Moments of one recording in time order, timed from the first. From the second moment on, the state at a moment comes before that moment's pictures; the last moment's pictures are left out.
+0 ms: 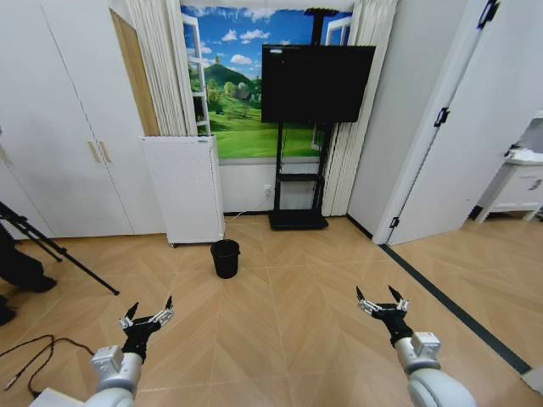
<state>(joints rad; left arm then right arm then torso) 1.64 -1.27 -0.73 -2.17 -0.44 0.17 -0.18 -1.59 1.05 0.71 2.03 0.41 -0.01 0.16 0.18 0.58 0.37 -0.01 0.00</state>
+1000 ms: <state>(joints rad) 1.64 -1.27 -0.73 -2.17 -0.44 0.17 -0.18 -1.59 1.05 0.71 2.03 0.41 -0.01 0.16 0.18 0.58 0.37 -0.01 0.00</state>
